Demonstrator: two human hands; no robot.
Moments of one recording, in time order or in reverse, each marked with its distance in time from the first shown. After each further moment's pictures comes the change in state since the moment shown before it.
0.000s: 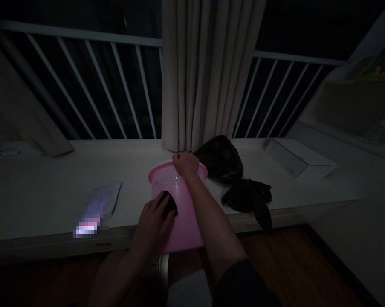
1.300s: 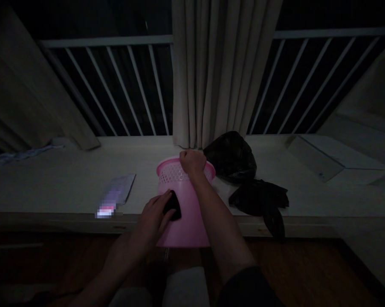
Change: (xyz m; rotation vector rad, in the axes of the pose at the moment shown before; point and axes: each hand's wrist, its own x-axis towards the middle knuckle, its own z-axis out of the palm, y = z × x) left_hand -0.002 0.012 -0.016 -0.001 -0.087 0.029; right_hand -0.007 0.009 -0.008 0.052 0.004 -0.034
